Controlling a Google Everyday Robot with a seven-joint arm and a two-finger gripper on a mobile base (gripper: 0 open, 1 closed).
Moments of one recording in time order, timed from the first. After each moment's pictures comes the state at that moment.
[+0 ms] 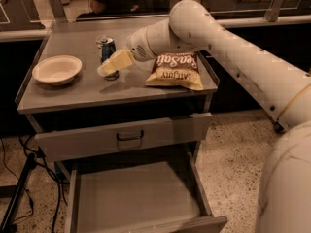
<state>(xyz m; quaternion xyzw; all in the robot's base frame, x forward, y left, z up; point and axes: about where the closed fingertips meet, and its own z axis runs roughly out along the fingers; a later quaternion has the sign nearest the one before) 0.713 0.099 0.899 -0.49 0.70 0.28 0.44</state>
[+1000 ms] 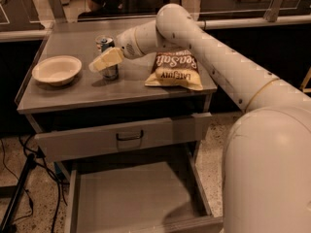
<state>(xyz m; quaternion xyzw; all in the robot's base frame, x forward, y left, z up) 0.753 0.140 0.888 -0.49 0.68 0.30 0.45</state>
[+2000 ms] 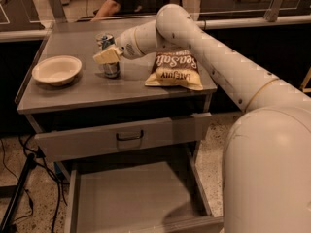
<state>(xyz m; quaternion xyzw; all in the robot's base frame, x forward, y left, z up) 0.753 0.140 0.888 -0.49 0.68 0.30 0.45</state>
